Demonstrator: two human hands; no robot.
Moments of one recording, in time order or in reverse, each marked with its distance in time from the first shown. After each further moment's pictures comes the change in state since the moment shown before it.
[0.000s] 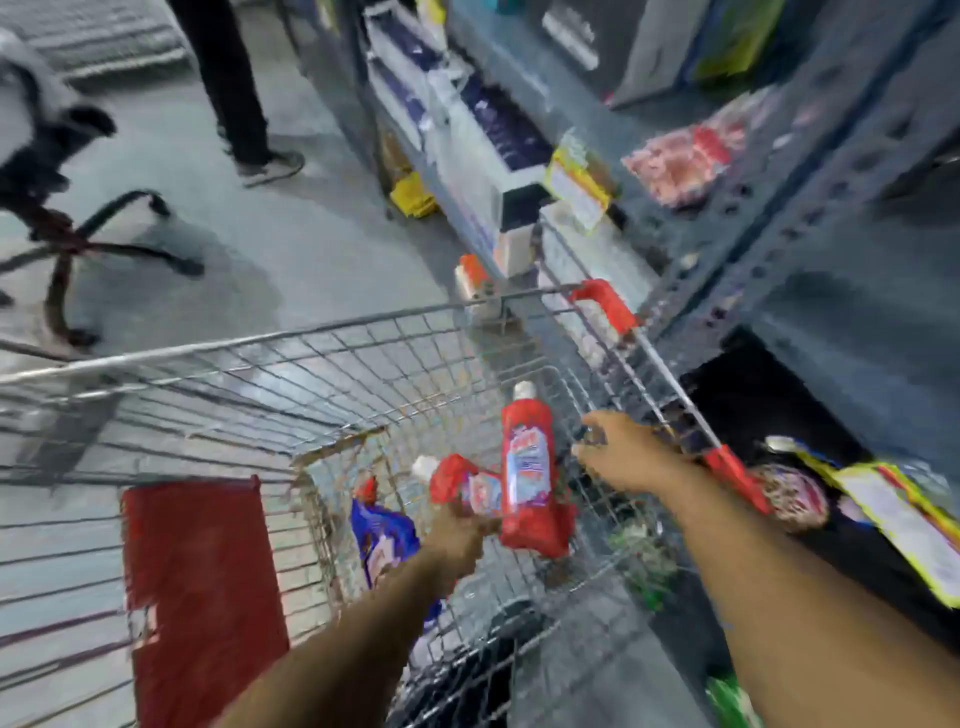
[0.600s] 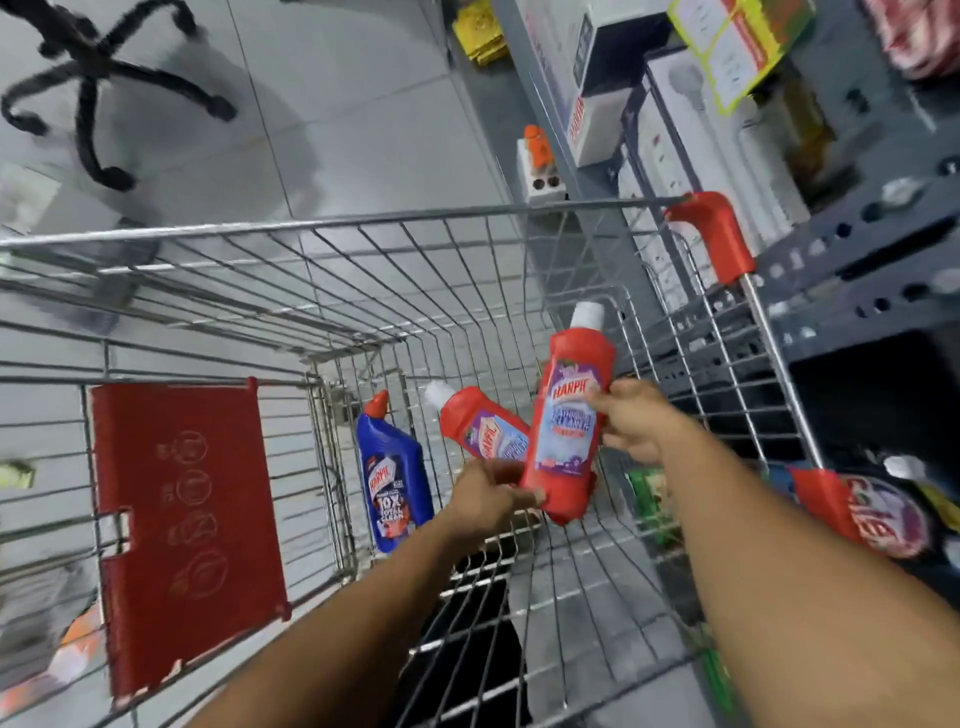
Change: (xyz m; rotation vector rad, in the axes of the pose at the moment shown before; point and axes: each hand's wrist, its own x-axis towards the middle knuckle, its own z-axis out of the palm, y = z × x) left_hand 0.034 -0.009 0.020 -0.049 -0.088 -0.056; right_hand 0.114 0.028 0.068 0.726 -0.364 0.375
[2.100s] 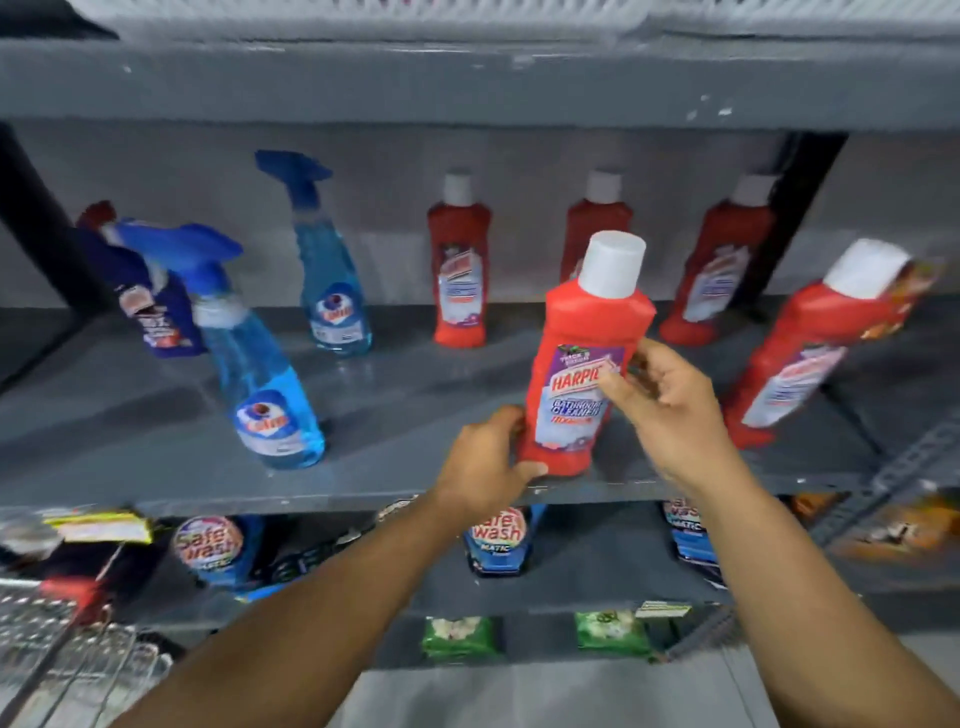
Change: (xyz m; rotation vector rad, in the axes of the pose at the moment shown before) left_hand -0.375 -0.081 0.535 1.162 -0.765 1.349; right_hand -0.599 0.493 -0.267 0.619 1.279 -1.124
